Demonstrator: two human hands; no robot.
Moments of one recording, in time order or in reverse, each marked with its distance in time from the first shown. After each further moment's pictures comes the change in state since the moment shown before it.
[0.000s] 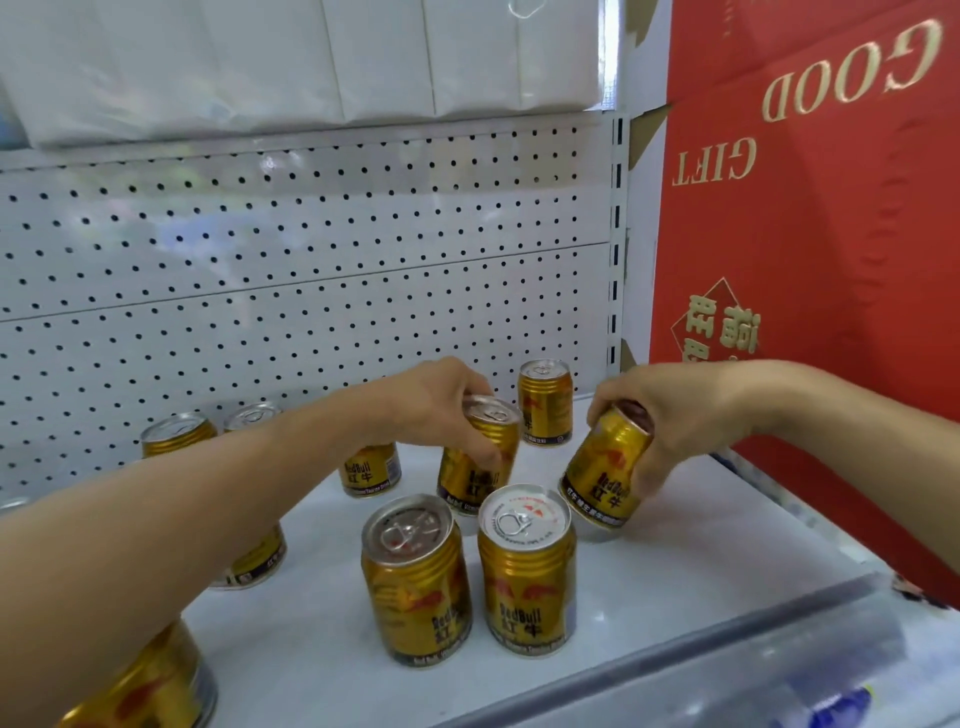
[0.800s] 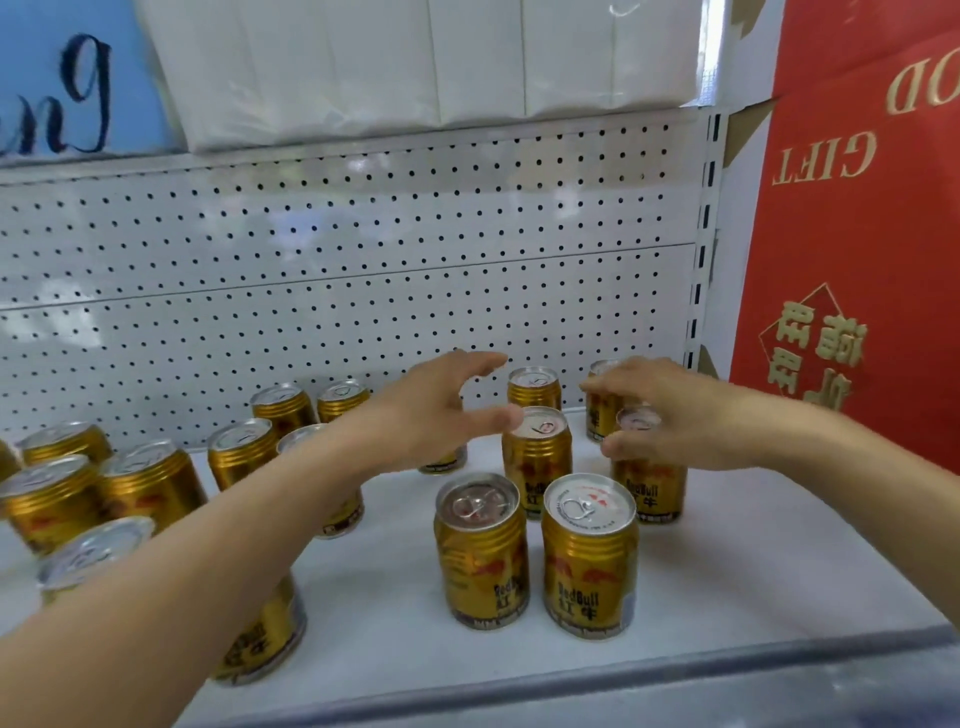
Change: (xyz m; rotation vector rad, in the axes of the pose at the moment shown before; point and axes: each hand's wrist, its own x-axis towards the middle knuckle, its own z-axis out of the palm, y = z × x) left_hand -0.078 -0.020 0.001 -0.113 0.282 -0.040; right_hand 0.013 -0.042 0.021 0.058 0.260 -0.142
